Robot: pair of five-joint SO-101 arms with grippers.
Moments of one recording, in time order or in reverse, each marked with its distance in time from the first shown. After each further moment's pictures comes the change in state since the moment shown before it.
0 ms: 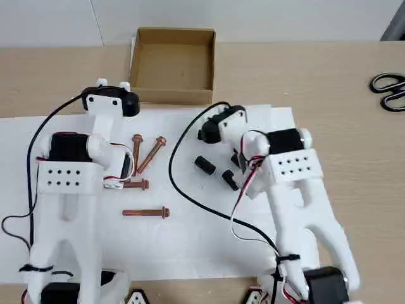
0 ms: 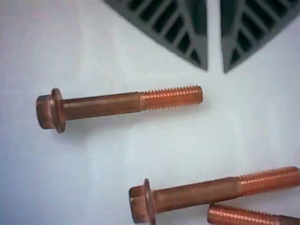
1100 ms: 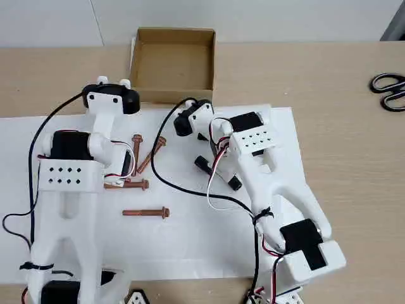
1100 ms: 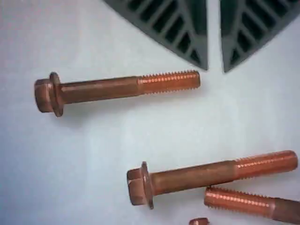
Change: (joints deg) left arm 0.0 0.4 0.0 -1.9 0.0; right arm -5.5 20.7 -10.7 -10.5 0.9
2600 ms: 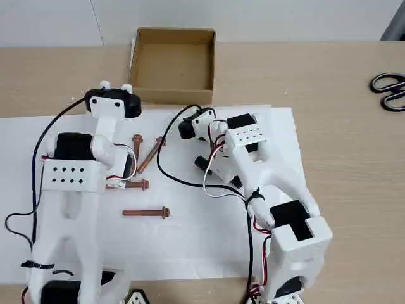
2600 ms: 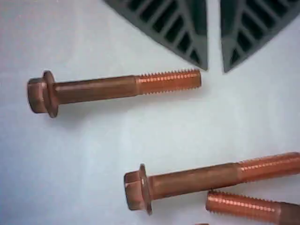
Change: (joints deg) left arm 0.0 0.1 3.6 -2.3 0.0; right arm 1.1 14.5 -2.5 -4.0 -1.7
